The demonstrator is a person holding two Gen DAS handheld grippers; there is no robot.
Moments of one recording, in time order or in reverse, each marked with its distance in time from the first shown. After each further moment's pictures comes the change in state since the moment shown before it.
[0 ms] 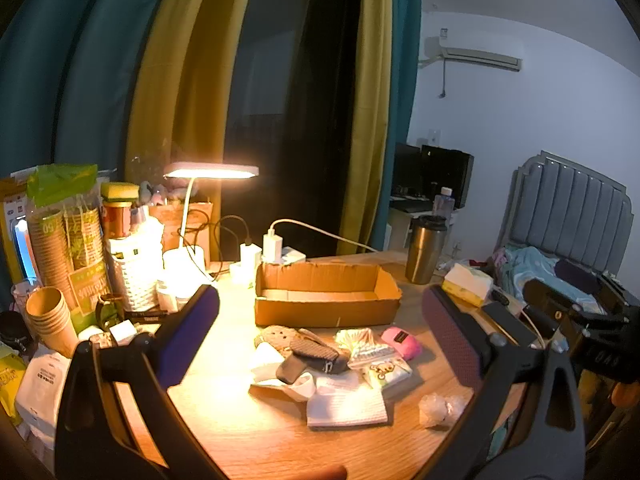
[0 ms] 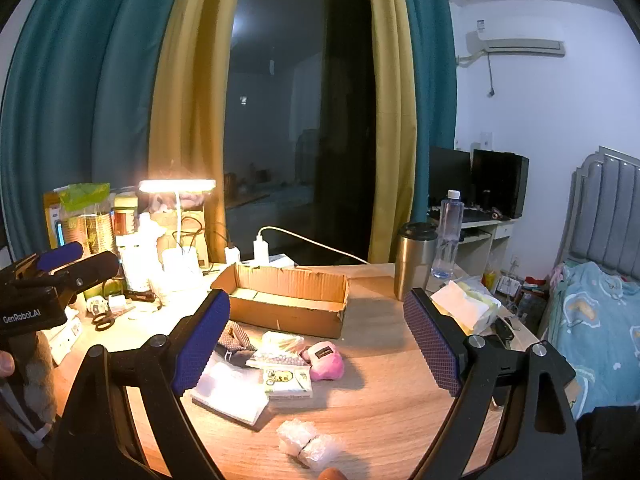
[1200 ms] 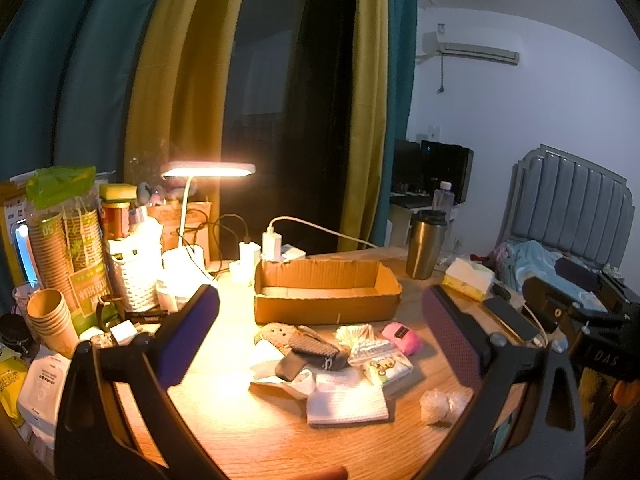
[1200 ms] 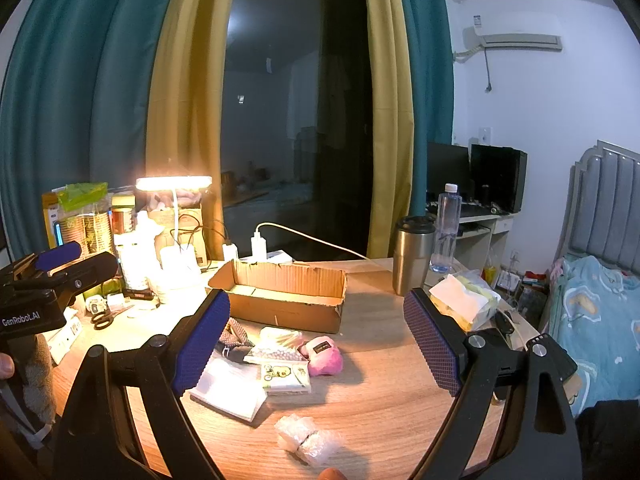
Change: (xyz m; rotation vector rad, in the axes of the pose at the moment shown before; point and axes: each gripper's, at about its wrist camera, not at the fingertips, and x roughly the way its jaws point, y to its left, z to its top) left arm -0.001 0.003 0.000 0.003 0.005 -0.003; right arm 0.002 0.001 -0.003 0.001 0.015 0.004
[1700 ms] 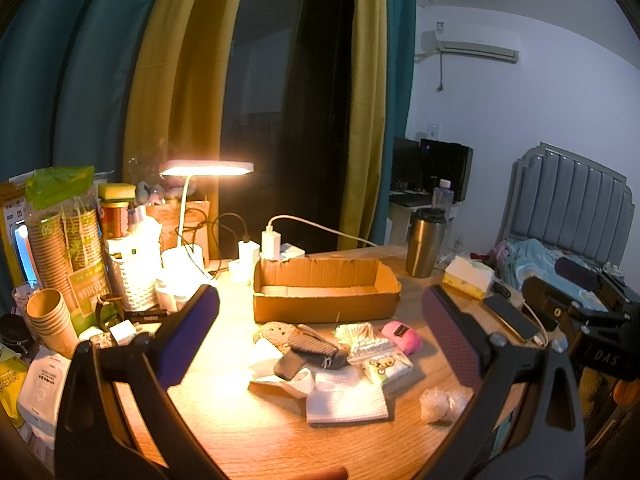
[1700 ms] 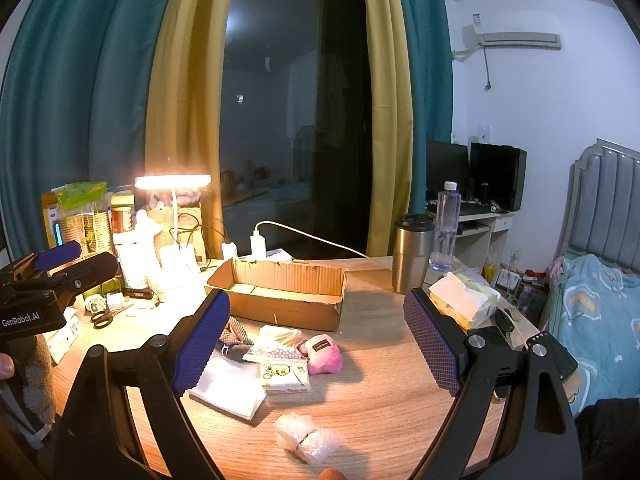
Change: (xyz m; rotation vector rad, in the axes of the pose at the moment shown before) left arm 0.000 -0.001 -0.001 0.002 0.001 0.001; right arm 0.000 -0.001 0.000 0.002 0.002 0.001
